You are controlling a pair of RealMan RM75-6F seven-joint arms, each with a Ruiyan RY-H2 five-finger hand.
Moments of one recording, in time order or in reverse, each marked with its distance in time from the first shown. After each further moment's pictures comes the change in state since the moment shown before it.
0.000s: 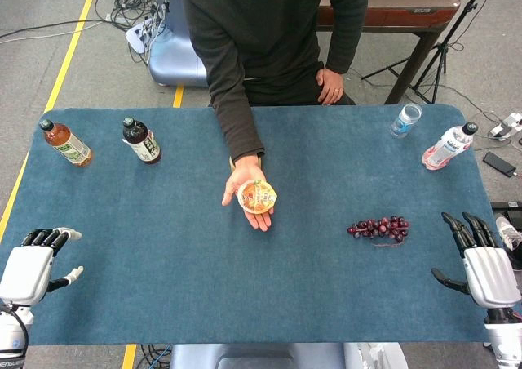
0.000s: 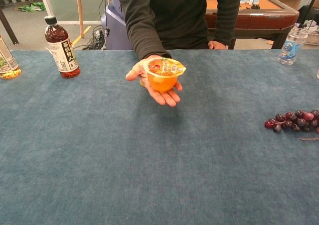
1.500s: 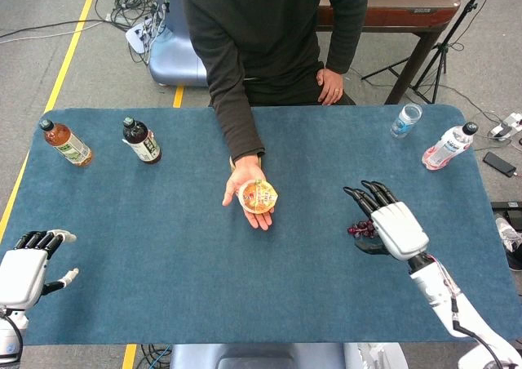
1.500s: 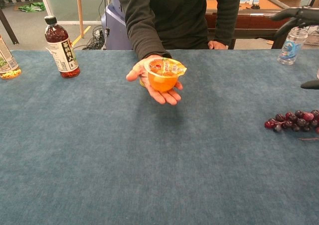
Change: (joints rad) left arm 0.017 0.020 0.008 -0.014 0.005 0.026 -0.002; right arm 0.350 -0.017 0.131 -0.149 0.014 -0.392 -0.078
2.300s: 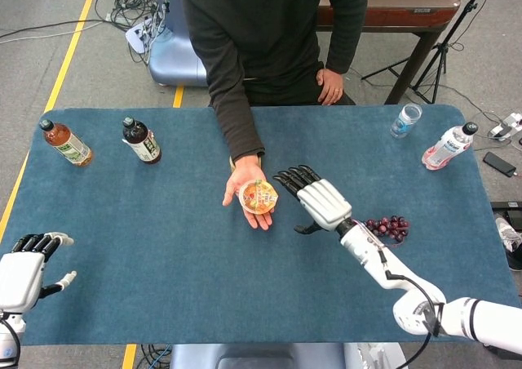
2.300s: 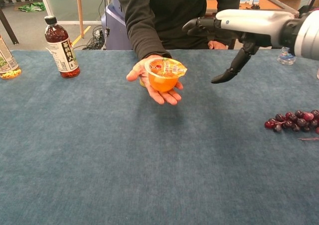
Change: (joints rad) left arm 0.014 0.001 0.007 -0.006 0.002 0.009 -0.001; right arm 0.343 -0.193 0.120 0.082 0.293 -0.308 -0.119
